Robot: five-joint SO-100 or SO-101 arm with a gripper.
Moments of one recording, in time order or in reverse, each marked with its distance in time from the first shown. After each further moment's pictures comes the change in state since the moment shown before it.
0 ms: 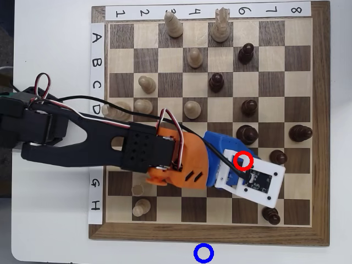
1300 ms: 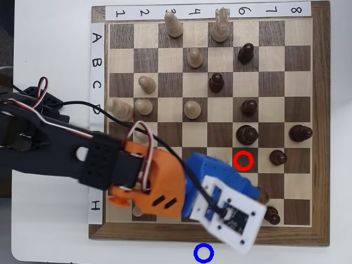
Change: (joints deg) arm 6.8 18.2 1.6 3.4 0.0
